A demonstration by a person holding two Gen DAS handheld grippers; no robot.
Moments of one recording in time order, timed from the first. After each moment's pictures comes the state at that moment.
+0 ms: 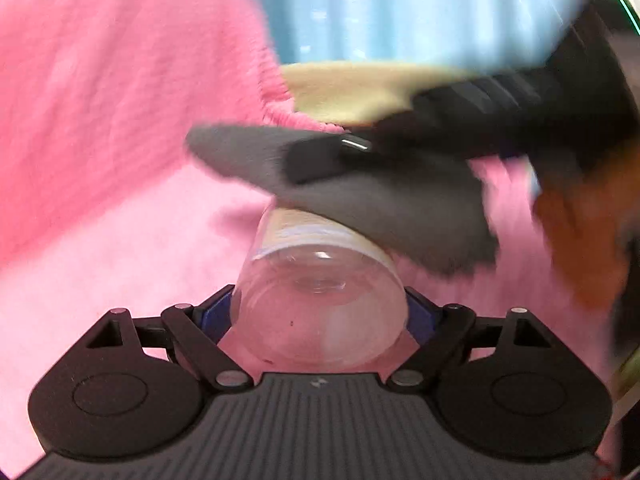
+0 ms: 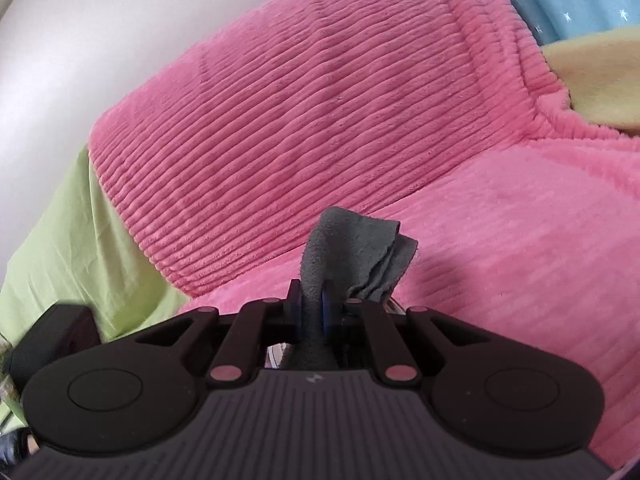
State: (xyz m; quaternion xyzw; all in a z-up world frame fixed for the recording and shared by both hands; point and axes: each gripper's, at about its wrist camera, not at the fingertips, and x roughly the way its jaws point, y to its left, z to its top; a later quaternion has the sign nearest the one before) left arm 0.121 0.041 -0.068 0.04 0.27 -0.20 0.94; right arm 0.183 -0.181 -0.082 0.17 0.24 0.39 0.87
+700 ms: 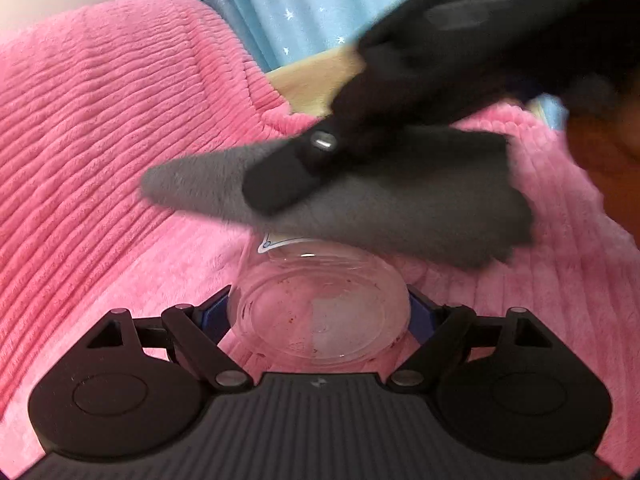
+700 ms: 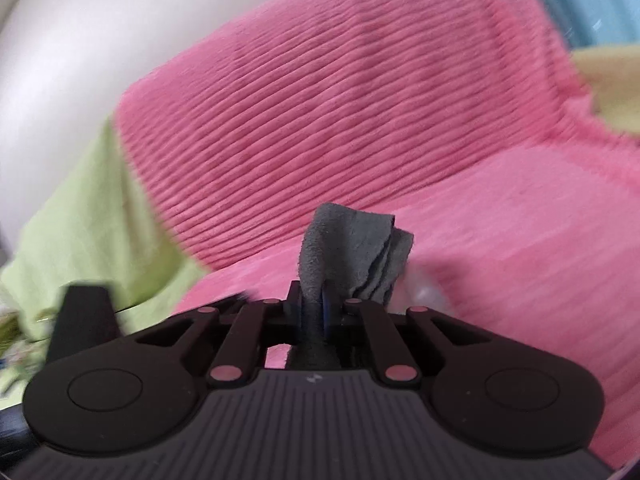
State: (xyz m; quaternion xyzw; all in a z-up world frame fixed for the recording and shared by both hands) left arm 0.107 0.002 -0.079 0.22 0.24 -0.16 0.93; right arm 0.172 -0.181 -0.076 0.14 0.24 0.40 0.87
